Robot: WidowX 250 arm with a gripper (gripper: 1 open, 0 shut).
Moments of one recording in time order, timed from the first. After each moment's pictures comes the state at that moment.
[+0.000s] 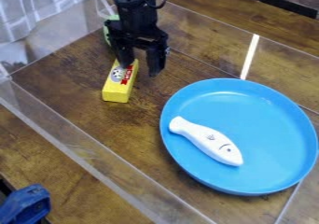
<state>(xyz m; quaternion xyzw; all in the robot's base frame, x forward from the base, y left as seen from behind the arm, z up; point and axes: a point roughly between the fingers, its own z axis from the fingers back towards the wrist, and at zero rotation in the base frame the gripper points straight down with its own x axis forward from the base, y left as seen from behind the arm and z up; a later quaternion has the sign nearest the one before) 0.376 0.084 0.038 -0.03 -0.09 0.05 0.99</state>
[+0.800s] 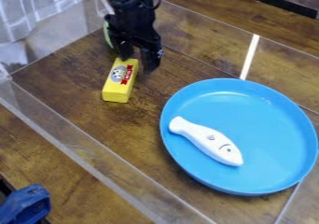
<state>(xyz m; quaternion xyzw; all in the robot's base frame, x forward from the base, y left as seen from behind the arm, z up) 0.376 0.101 0.025 0.00 -0.11 -0.02 0.99</state>
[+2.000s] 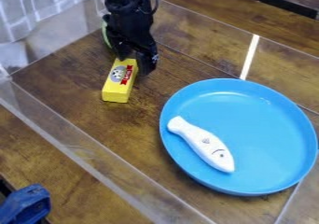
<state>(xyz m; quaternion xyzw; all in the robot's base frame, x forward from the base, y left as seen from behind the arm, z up) 0.364 0.104 0.016 0.01 -0.10 -0.05 0.99</state>
